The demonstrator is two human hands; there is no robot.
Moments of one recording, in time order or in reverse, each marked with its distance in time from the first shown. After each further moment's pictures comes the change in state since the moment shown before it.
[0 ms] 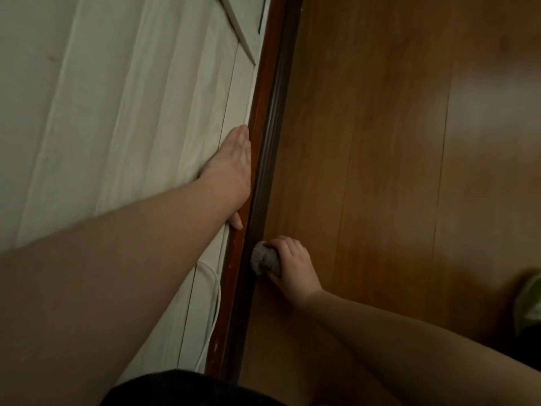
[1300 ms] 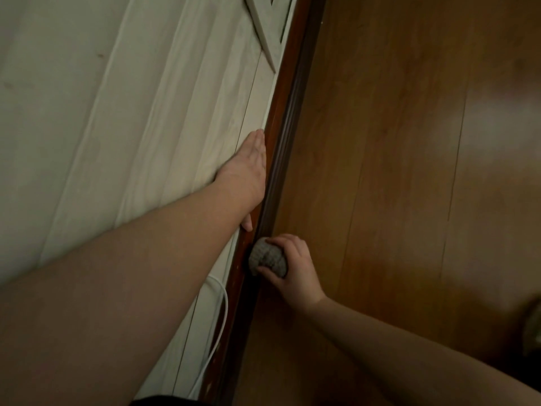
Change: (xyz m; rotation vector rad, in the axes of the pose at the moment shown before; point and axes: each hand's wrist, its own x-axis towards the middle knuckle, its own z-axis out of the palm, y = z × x) left_hand 0.003 0.002 0.004 -0.010 0.027 0.029; right_hand 0.003 -0.025 -0.016 0.227 0.070 -0.023
